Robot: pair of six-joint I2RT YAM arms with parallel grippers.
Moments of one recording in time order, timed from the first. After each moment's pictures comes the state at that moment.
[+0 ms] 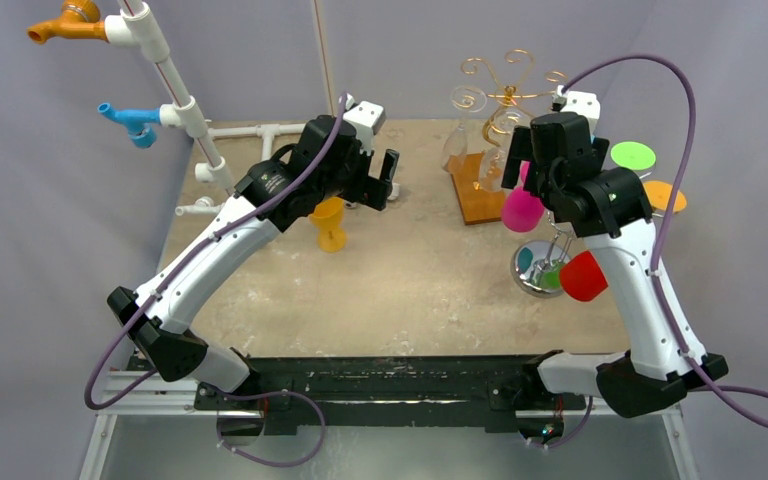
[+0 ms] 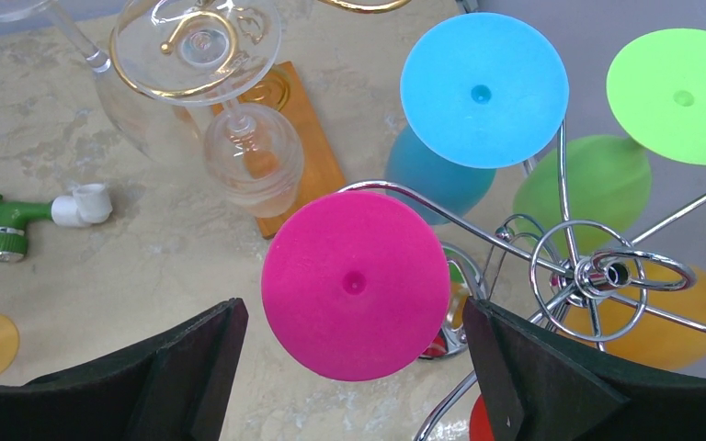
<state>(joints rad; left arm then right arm) -0.73 1.48 1.71 -0.79 -0.18 -0.20 0.41 1.28 1.76 -1.15 0.62 0.38</state>
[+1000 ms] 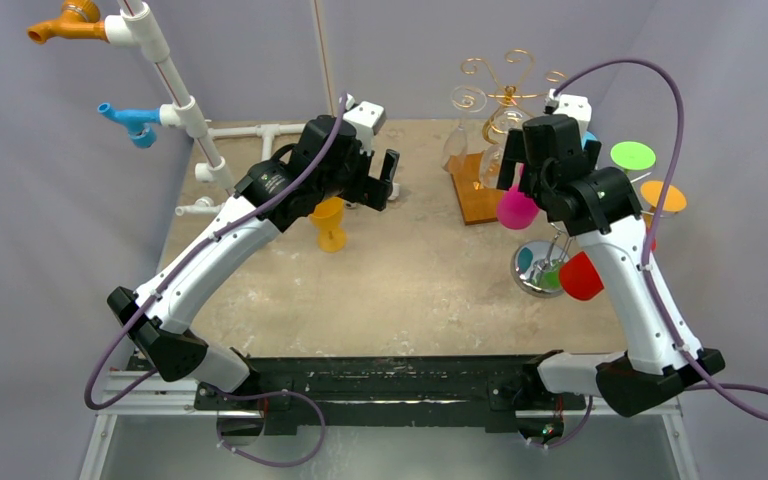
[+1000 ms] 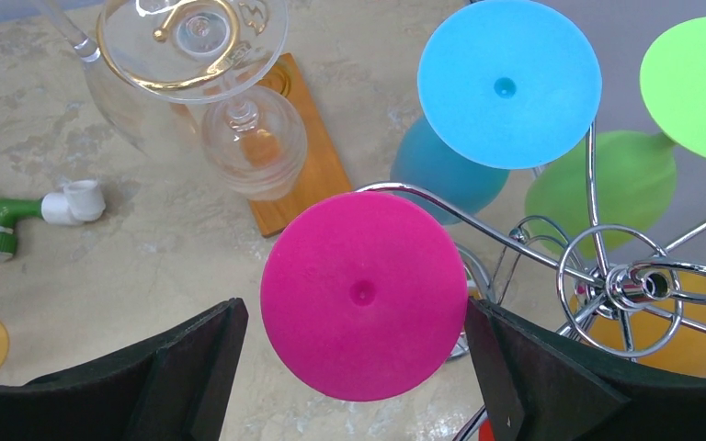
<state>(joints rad) -0.73 1.48 1.71 -0.79 -0.18 -0.20 0.42 1.28 1.71 -1.11 0.62 0.38</state>
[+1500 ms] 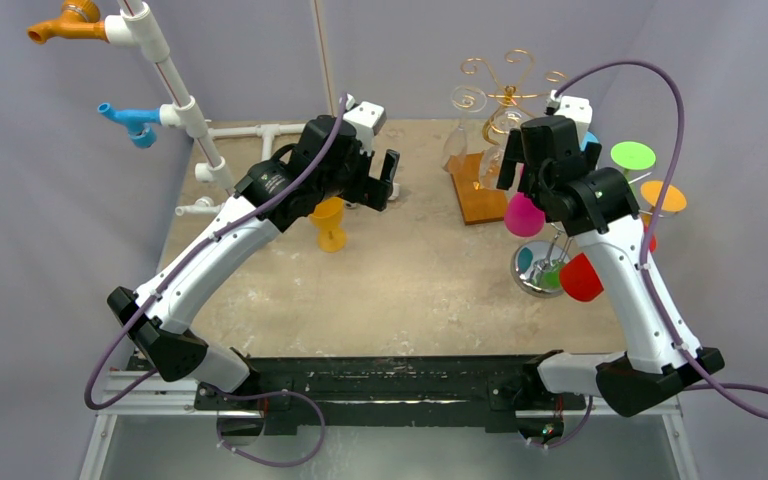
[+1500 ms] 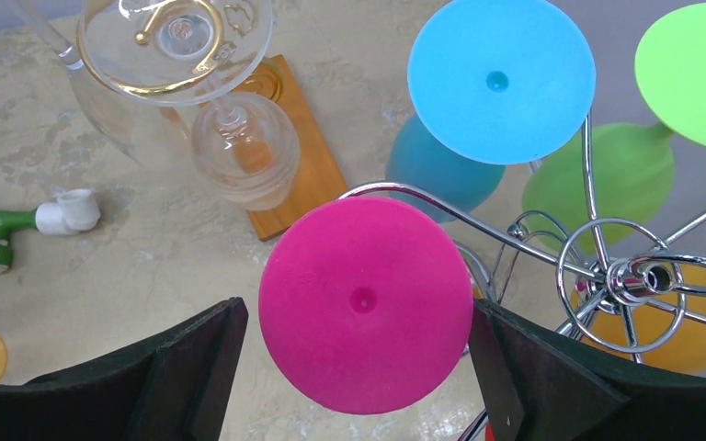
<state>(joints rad) -0.73 1.48 1.71 -0.79 -0.17 -0.20 0.42 1.28 1.69 -1.10 0.64 0.41</state>
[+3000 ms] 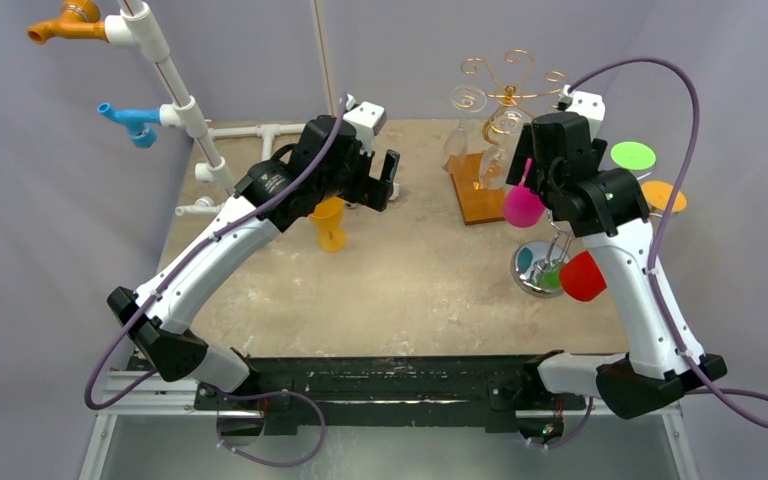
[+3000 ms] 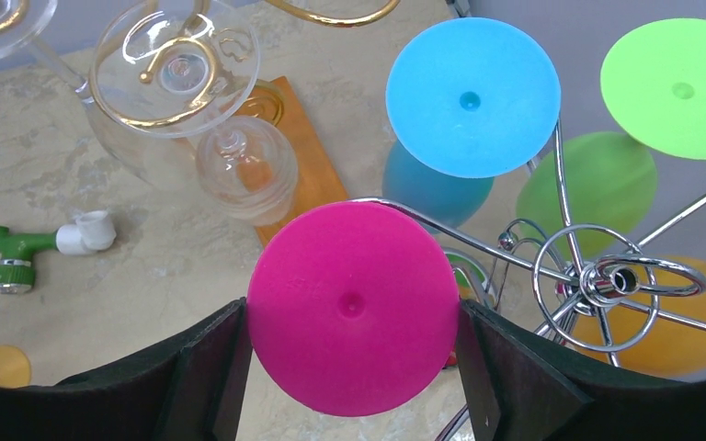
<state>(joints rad) -0.73 1.48 1.71 -0.79 -0.16 -0.20 0.39 1.28 1.72 -1.10 0.63 0.42</state>
